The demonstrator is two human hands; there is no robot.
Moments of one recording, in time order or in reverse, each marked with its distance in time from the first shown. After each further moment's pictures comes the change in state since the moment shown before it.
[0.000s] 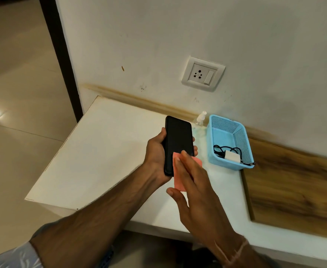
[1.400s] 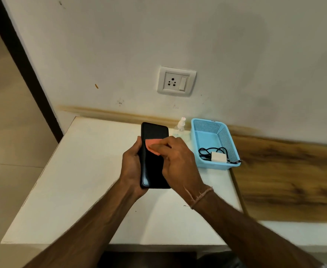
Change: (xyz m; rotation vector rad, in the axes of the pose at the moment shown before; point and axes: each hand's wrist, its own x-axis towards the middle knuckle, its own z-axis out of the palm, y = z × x) left_hand 0.022 0.010 -0.028 0.172 -0.026 0.092; right_hand 0.090 0.022 0.001 0.138 0.261 -0.026
